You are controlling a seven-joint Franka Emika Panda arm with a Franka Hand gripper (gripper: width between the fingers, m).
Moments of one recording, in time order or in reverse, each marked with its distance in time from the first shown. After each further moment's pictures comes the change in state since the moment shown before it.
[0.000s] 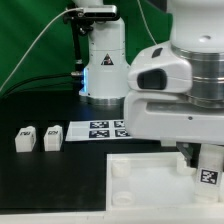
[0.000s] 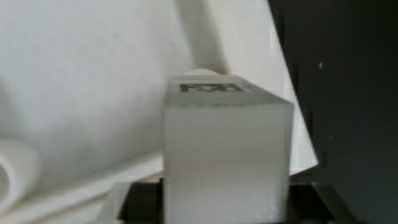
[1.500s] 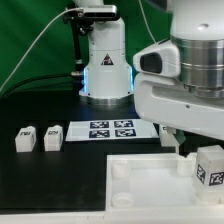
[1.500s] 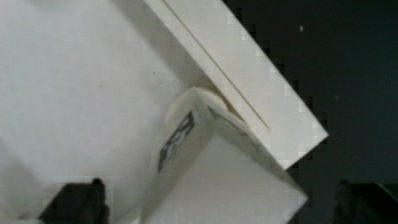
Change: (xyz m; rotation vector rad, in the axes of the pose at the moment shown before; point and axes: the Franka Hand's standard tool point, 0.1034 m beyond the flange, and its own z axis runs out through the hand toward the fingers) arm -0.011 -0.002 0.001 0.008 0.076 0.118
